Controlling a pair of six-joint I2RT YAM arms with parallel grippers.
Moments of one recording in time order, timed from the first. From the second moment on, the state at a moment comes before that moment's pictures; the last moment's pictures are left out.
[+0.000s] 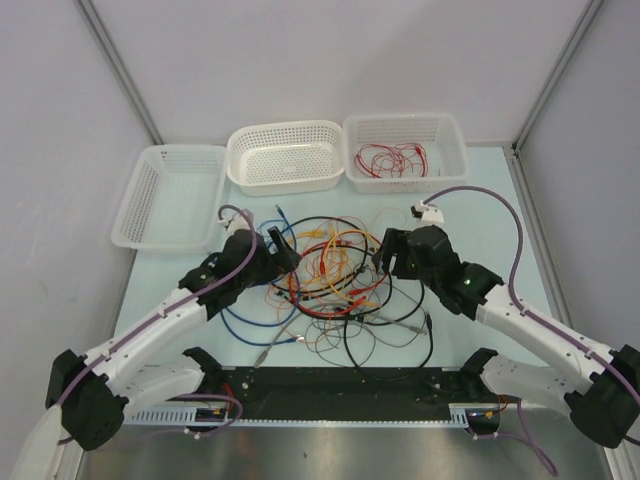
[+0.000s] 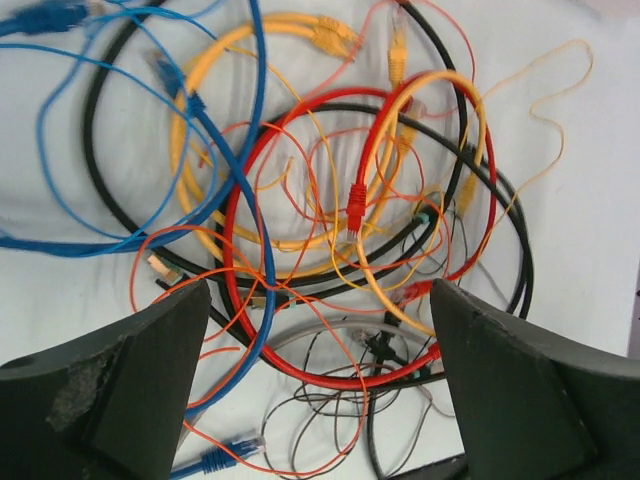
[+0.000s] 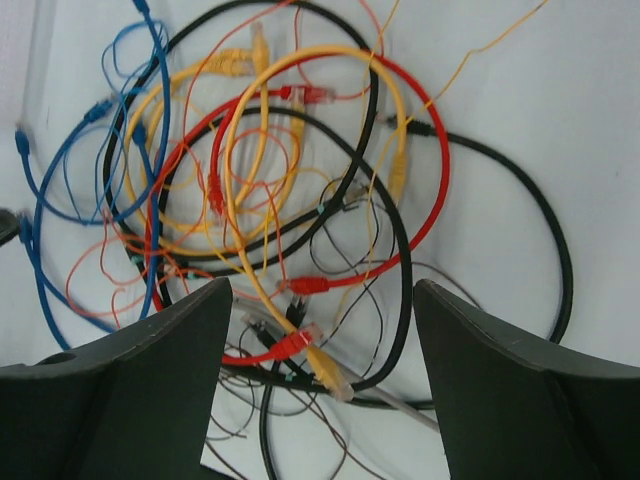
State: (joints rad) left arm -0.63 0.97 0.70 -0.40 -0.23 -0.91; right arm 0.72 1.02 0.80 -0.37 0.25 0.64
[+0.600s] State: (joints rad) left arm -0.72 1.55 0.91 -0.32 0.03 -0.68; right arm 0.78 0.87 0.73 -0.41 0.27 0.66
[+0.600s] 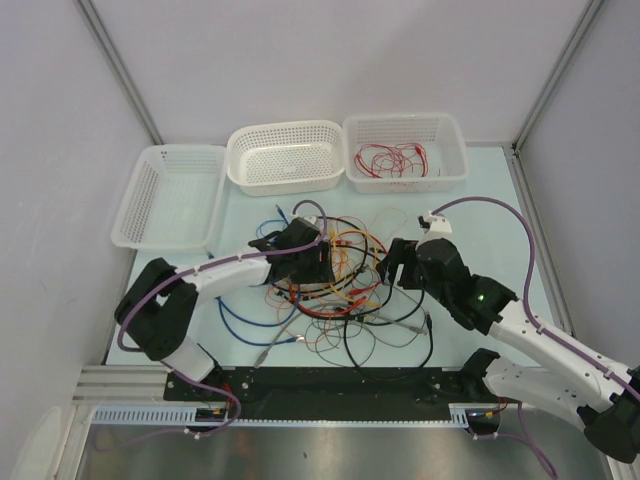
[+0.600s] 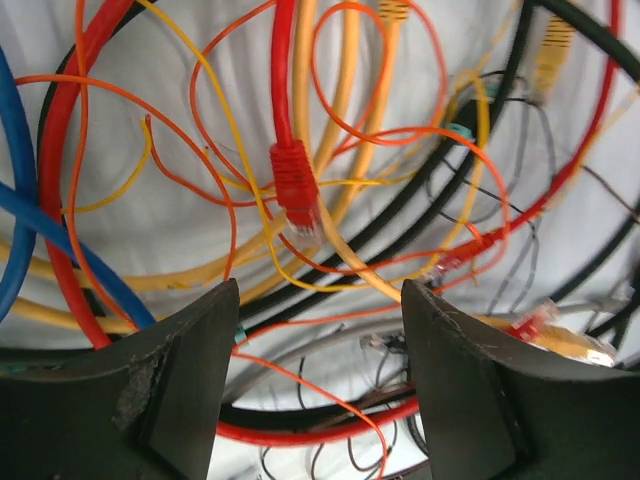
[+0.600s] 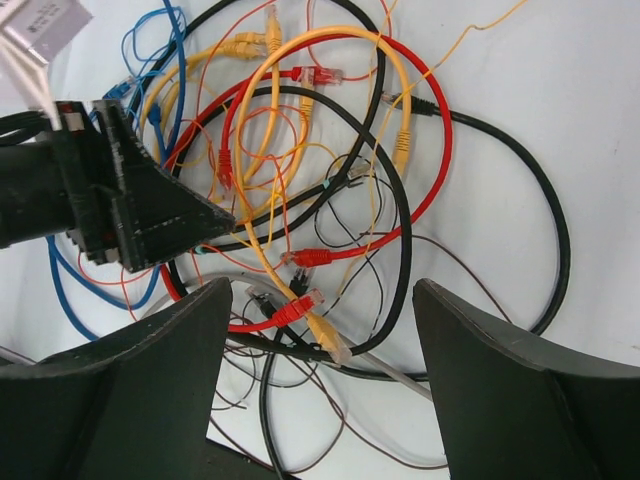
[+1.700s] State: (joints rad) left arm -0.76 1.16 1.12 -0.44 0.10 -0.50; right arm 0.78 0.54 0.71 -0.41 0.30 0.68
